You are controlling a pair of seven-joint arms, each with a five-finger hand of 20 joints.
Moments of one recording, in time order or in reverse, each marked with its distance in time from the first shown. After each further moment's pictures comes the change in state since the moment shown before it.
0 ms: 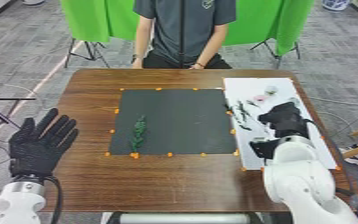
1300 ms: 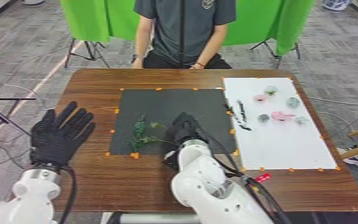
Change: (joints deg) left arm -7.4 2.9 6.2 2.0 -2.3 0.9 -1.7; right arm 16.3 -18.1 -28.4 20.9 -8.0 -8.2 -1.4
